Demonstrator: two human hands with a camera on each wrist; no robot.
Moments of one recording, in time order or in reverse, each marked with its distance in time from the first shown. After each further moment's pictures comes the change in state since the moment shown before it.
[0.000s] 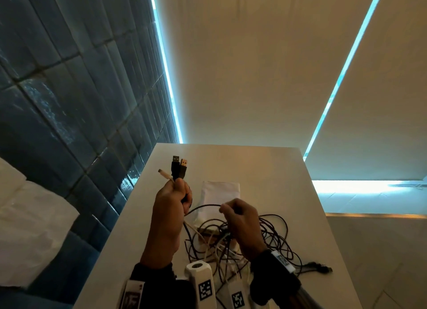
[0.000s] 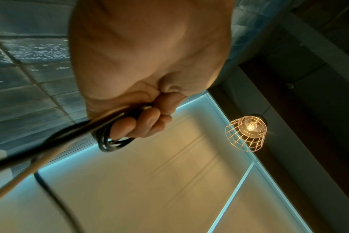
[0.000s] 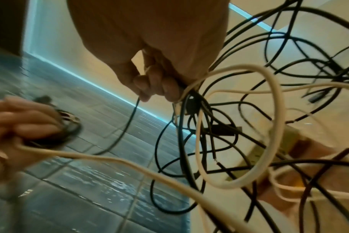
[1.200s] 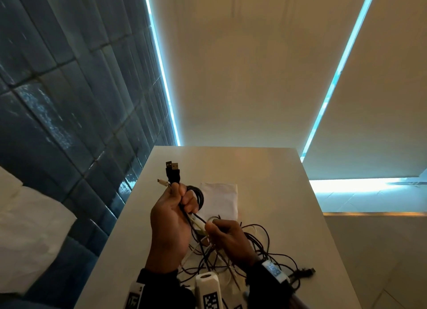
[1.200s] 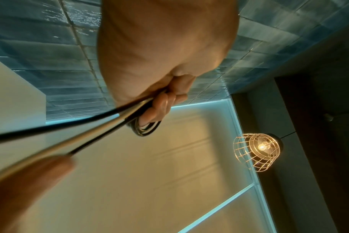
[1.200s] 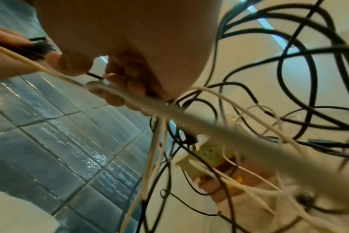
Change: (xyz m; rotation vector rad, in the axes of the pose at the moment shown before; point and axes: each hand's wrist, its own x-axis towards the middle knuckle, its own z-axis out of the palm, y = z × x) left_hand -0.007 -0.007 0.007 -0.570 -0.099 -0.035; right_hand -0.011 0.027 0.006 -0.020 -0.370 -0.062
